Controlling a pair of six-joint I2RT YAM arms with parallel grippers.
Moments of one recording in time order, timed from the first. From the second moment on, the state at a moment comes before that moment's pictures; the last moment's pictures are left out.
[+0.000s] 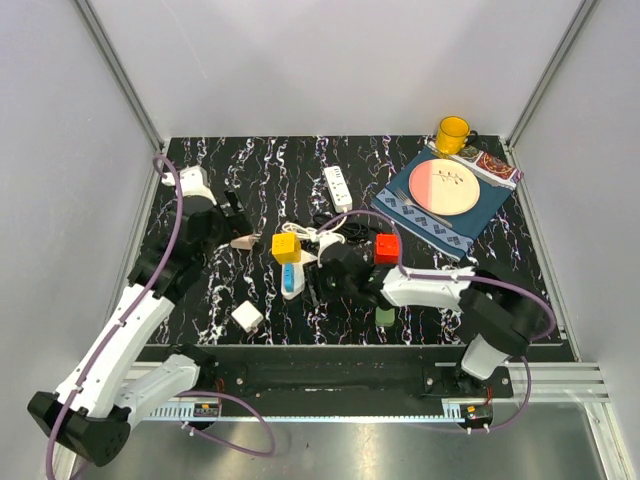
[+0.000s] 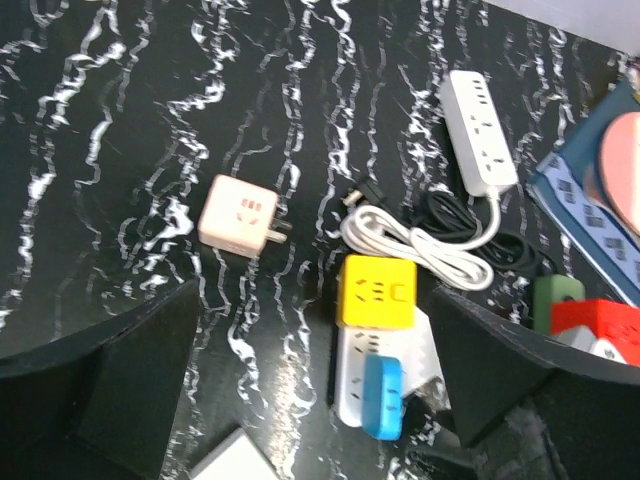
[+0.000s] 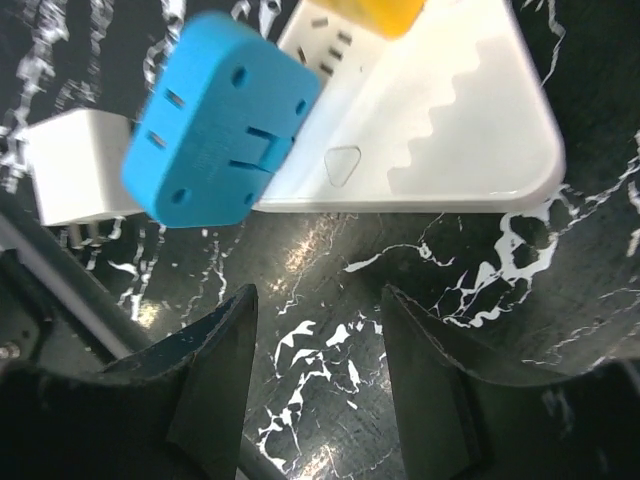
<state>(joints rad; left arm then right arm) -0.45 0.90 1.01 -0.60 -0.34 -0.53 0.97 1.61 0.86 0.07 -0.03 0.51</state>
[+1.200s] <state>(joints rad) -0.48 0.74 0.82 -0.42 -0.65 -0.25 0.53 2.09 1.64 -0.17 0.10 0.25</state>
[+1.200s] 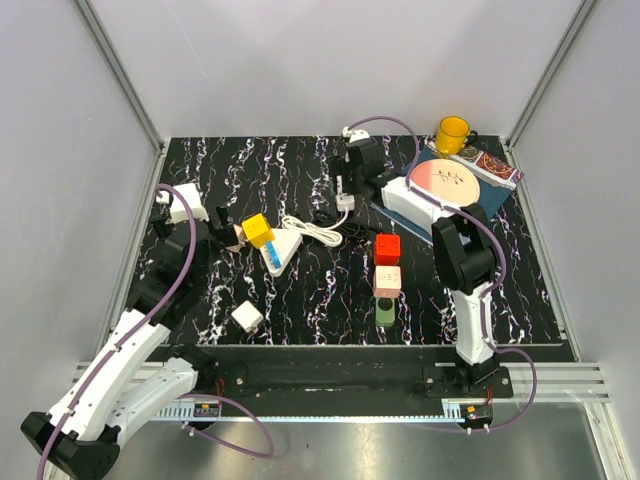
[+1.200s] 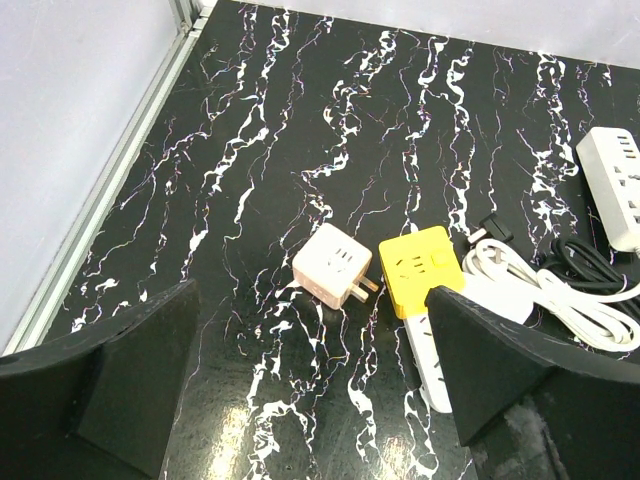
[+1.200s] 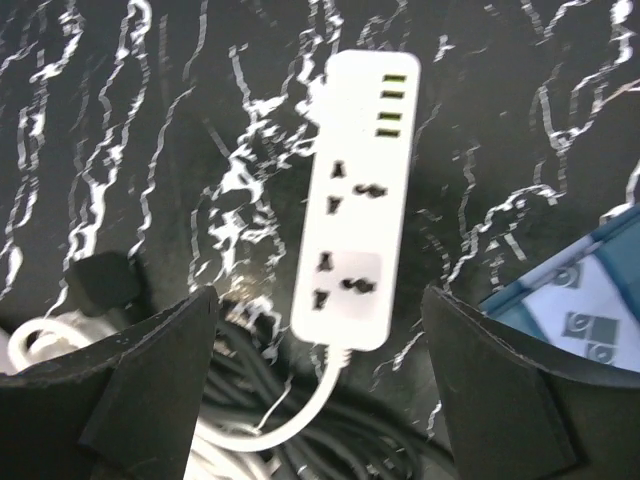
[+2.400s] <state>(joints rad) -0.48 0.73 0.80 -0.39 -0.65 -0.24 0.53 1.75 1.57 -0.32 -0.02 0.11</state>
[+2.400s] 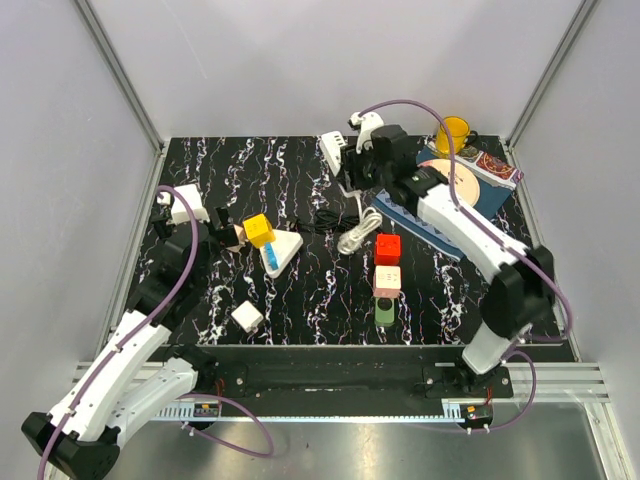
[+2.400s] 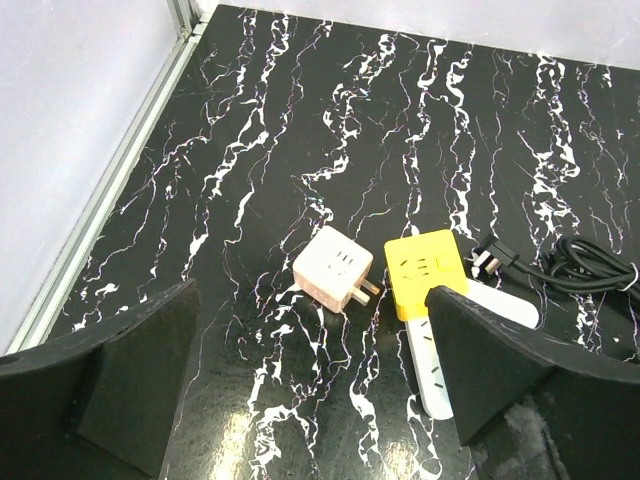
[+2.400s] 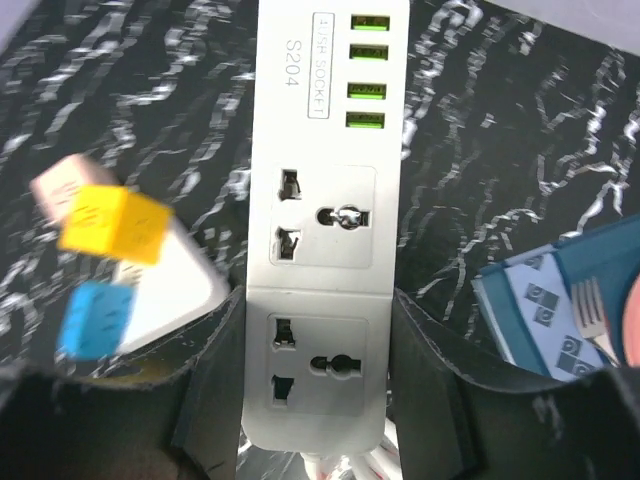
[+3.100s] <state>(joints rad) -0.47 0.73 0.79 -0.39 -0.65 -0.23 0.75 1.61 1.11 -0.27 -0.12 0.35</state>
